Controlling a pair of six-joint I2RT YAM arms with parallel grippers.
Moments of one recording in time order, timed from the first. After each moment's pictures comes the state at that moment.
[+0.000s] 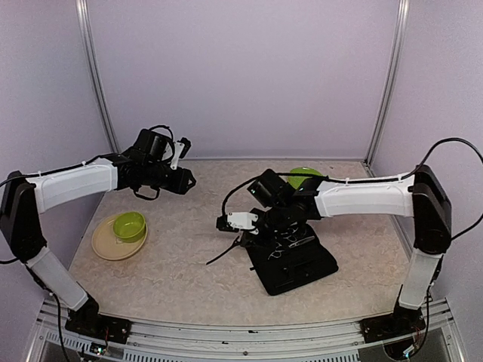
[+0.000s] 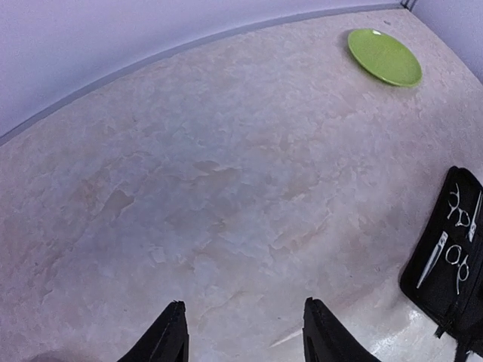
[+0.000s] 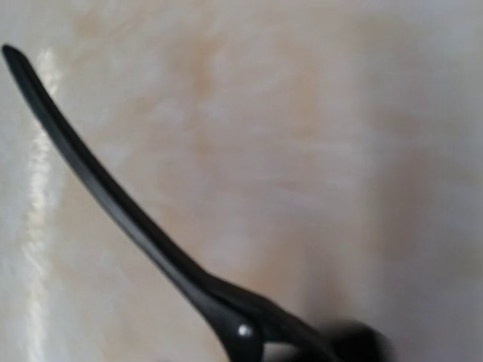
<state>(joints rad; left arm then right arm) -0.50 1.57 1.21 -0.31 0.02 -0.05 0.97 1.91 1.38 -0.48 -0.21 -0.58</state>
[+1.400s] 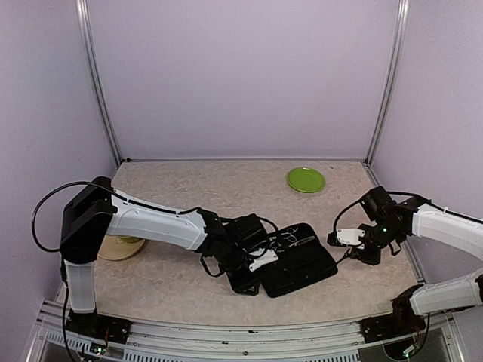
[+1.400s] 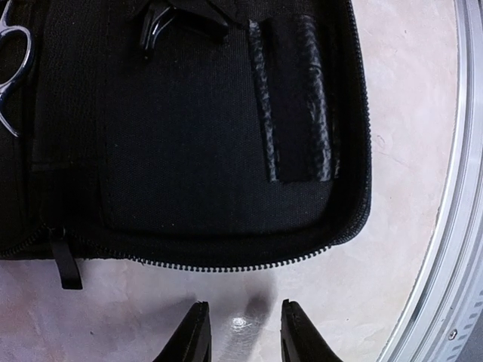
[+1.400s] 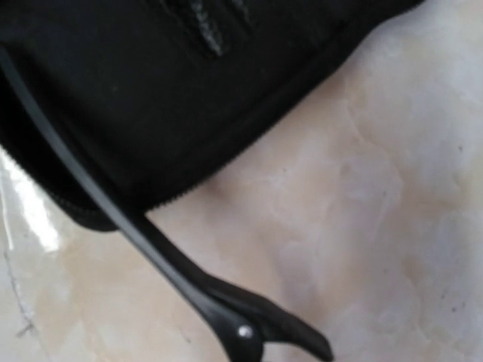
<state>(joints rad) -1.14 2.02 1.35 -0.55 0.24 0.07 0.39 1.14 0.68 -0.78 -0.05 -0.90</state>
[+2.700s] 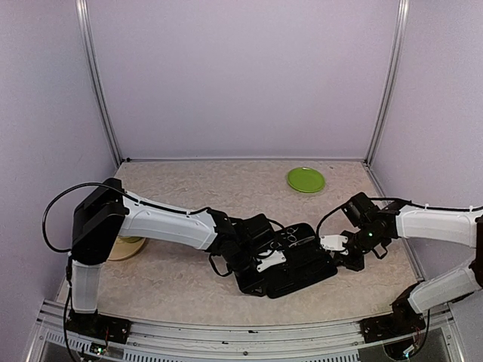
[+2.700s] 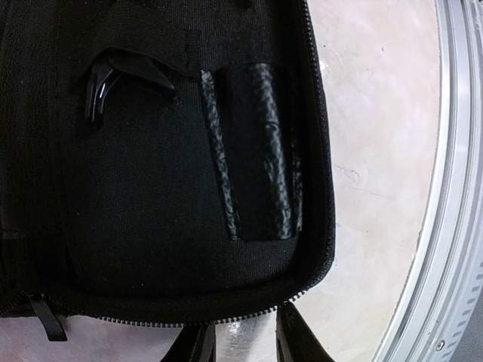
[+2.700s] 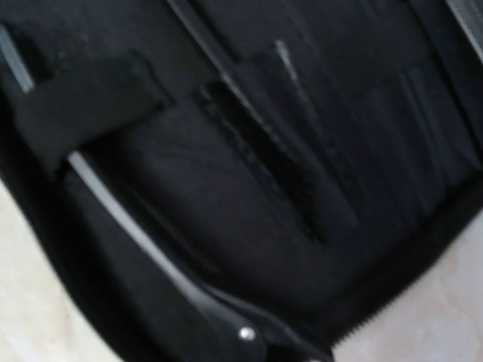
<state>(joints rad) -1.15 2.09 1.44 -0.58 0.31 0.09 0.52 1.28 0.67 -0.64 -0.16 -0.85</state>
